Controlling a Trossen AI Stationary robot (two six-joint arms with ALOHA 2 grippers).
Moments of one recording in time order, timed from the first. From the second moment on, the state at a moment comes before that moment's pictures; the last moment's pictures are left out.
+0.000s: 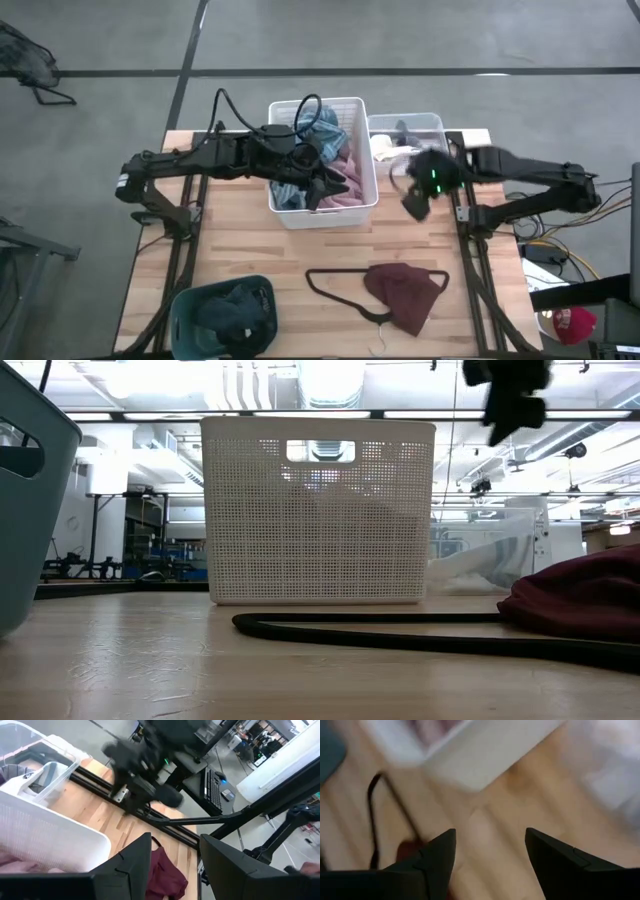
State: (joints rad) left arm 0.04 1.53 1.75 -0.50 0.10 -0.57; right arm -0.12 1.07 1.15 -1.12 0.01 0.54
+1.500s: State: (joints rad) left arm 0.04 1.54 1.74 -0.45 0.10 -0.58; right arm 0.49 1.41 0.83 -0.64 -0.04 1.06
